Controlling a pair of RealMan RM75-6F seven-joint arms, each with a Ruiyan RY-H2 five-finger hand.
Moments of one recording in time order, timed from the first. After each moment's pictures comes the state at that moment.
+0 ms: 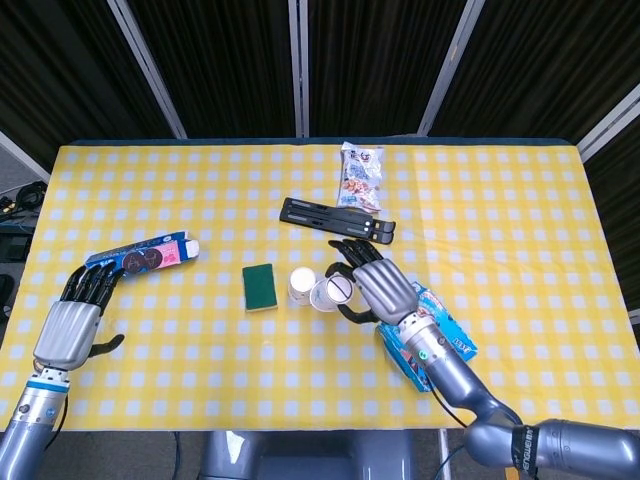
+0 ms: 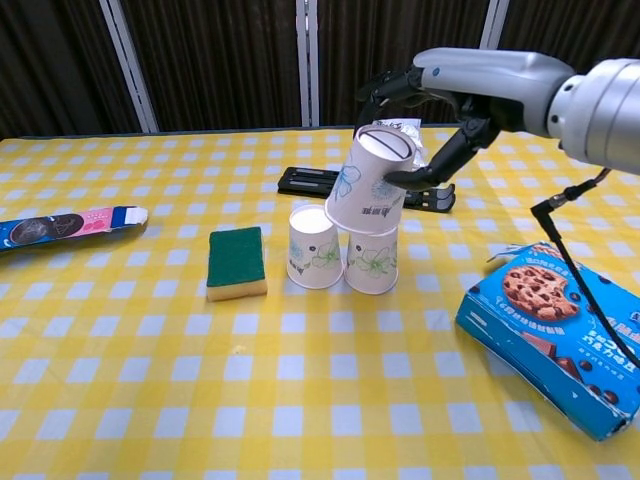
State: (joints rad) left arm -0.23 -1.26 -0.03 -1.59 1.48 1.38 0.21; right arm 0.72 -1.40 0.32 -1.86 -1.08 0.93 -0.33
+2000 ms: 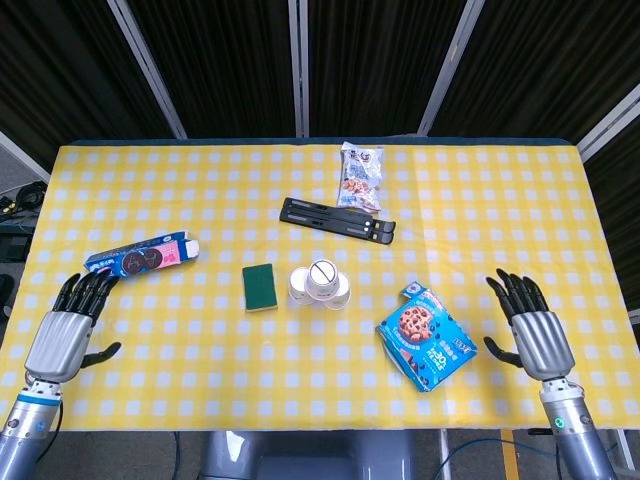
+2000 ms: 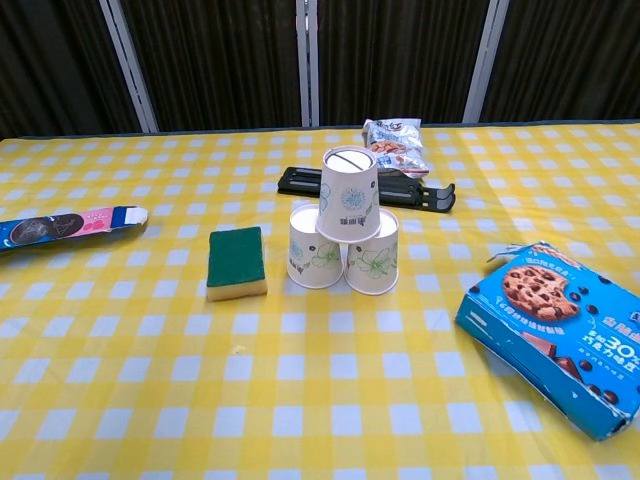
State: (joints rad) left arm -0.18 -1.27 0.00 -1.55 1.56 1.45 0.14; right arm 0.28 -1.28 -0.08 -1.50 -1.47 1.52 0.01
